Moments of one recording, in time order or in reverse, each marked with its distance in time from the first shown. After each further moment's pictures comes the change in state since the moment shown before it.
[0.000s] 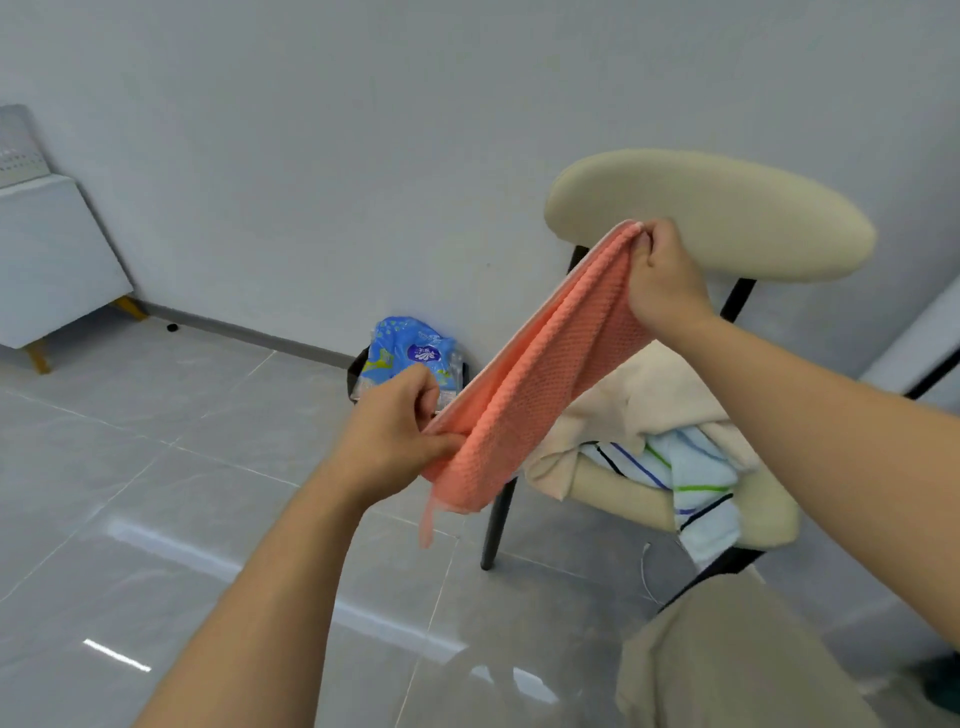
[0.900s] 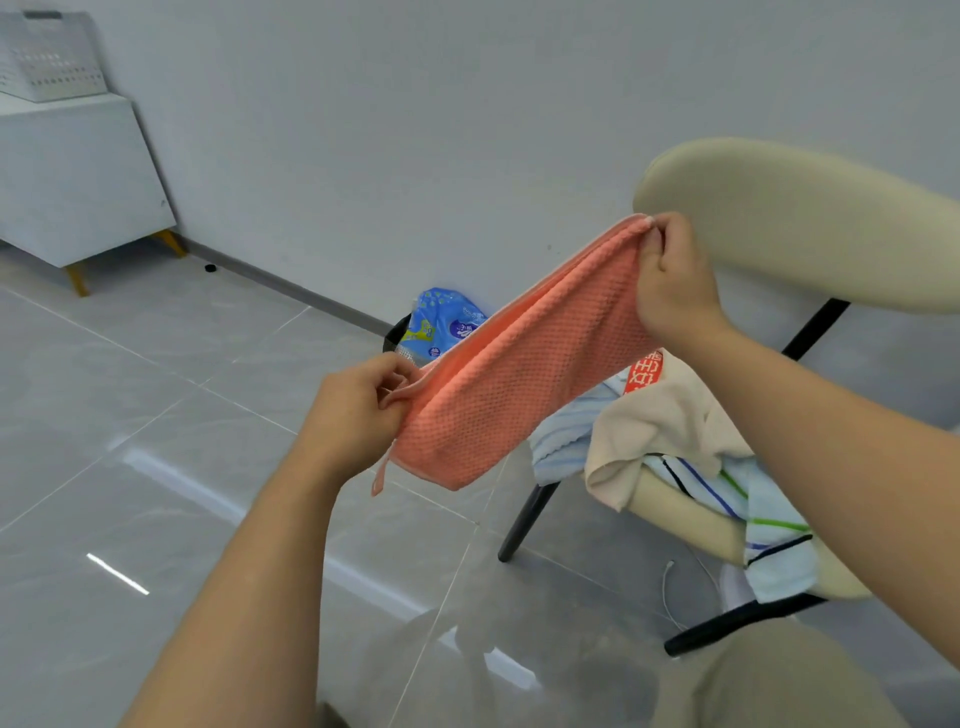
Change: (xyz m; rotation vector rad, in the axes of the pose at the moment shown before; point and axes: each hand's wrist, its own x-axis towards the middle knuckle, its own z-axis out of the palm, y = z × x) left_hand -0.009 -0.097 -0.036 -0.120 0.152 -0.220; right_hand -0.008 -0.035 0.088 -0.004 -0.057 -0.165
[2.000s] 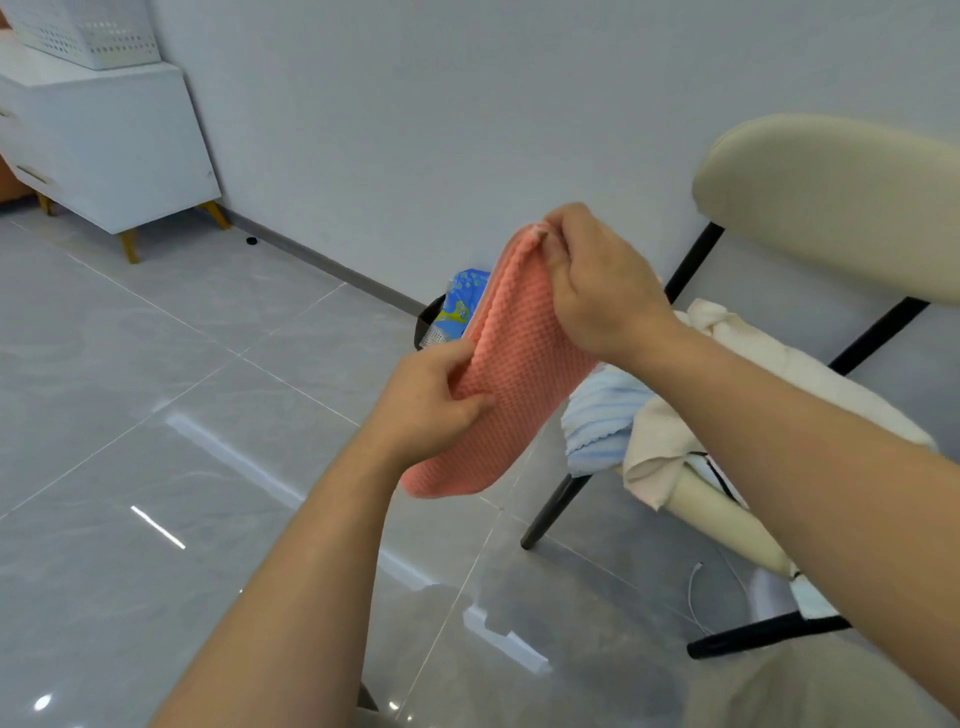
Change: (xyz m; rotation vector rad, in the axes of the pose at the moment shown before) left_hand 0.000 0.012 0.017 0.011 -0.088 0.104; right_hand -0.046 -0.084 0.051 -0.076 -0.252 -0.426
